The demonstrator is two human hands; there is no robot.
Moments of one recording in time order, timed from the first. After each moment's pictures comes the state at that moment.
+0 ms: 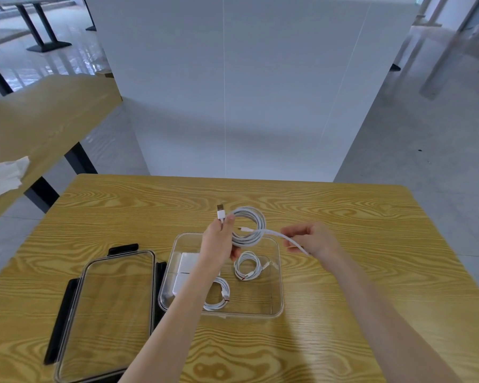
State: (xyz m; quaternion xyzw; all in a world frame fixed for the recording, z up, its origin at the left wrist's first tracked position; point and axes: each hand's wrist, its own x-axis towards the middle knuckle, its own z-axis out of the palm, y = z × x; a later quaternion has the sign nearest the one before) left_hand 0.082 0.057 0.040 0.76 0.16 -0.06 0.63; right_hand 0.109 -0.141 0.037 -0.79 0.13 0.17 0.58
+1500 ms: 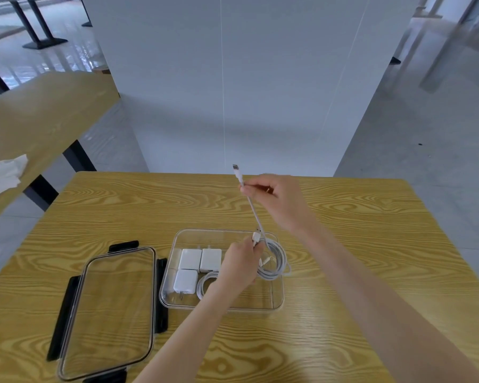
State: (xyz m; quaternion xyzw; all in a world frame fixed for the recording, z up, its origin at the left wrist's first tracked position) left_hand 0.063 0.025 0.015 0.89 0.02 -0.12 0.43; right_hand 0.108 -0.073 0.110 -0.84 -0.20 -0.04 0.50
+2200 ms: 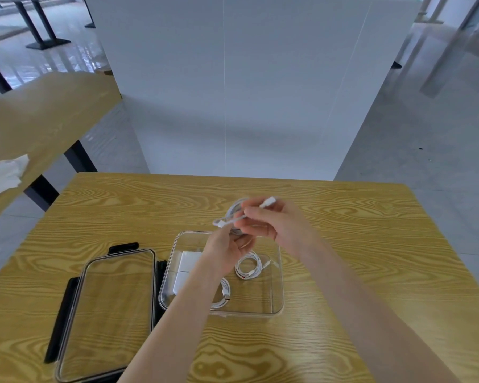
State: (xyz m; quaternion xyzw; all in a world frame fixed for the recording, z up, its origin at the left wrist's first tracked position) left_hand 0.094 0.049 0.026 0.39 0.23 -0.16 0.88; right_hand 0.090 -0.076 0.101 -0.56 -0.04 0.22 0.80
